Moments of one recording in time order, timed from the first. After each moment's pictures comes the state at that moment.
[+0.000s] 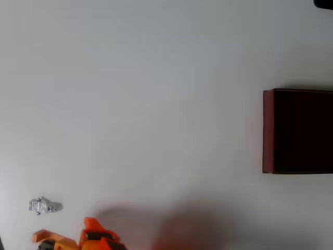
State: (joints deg) arm -67.8 156.4 162.6 64.2 73.6
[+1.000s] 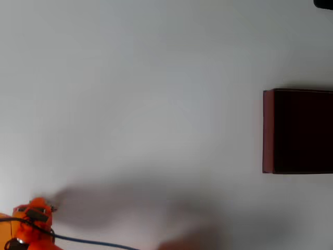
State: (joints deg) arm -68.4 99.7 119.7 62.4 66.6
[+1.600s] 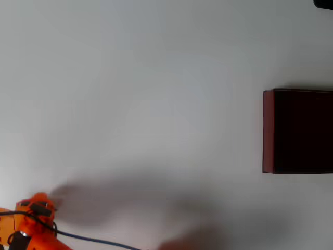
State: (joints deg) arm -66.5 97.0 121.1 58.7 63.4
